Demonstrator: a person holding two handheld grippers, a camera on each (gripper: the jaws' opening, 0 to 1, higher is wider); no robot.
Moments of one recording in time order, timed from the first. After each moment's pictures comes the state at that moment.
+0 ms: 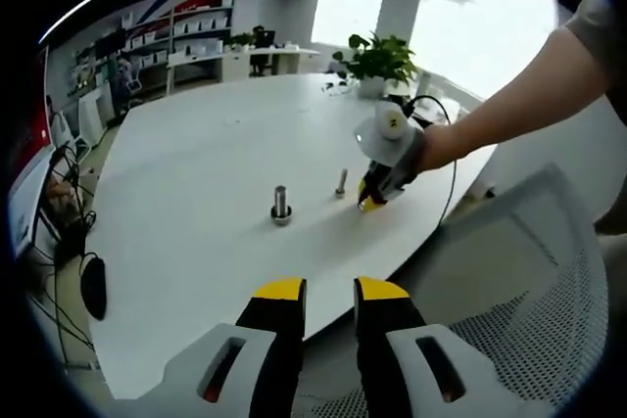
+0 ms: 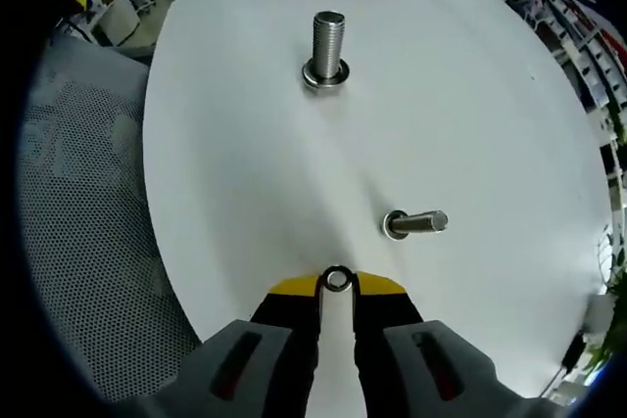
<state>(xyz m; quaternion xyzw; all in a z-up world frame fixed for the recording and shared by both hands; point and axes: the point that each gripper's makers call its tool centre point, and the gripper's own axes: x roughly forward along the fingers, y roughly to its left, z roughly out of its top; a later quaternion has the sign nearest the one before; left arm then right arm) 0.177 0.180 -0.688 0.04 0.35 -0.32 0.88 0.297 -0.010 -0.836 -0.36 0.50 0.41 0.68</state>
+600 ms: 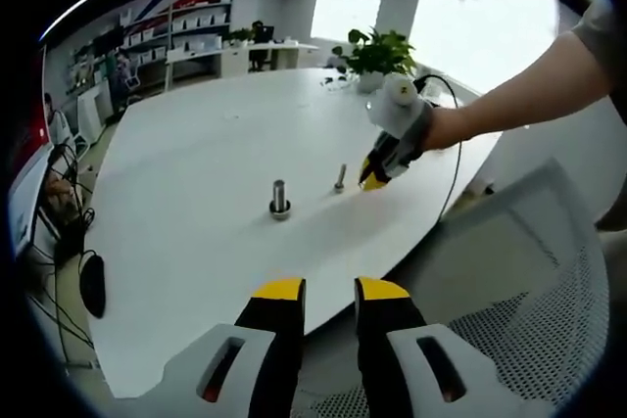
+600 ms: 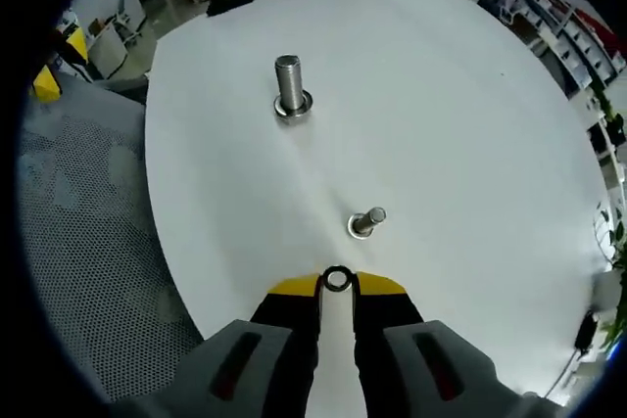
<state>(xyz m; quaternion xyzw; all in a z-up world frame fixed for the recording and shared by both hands) 0.175 0.180 -0.691 0.04 0.36 -0.32 0.87 0.312 -0.015 -0.801 -0.32 0.48 0.39 0.72</state>
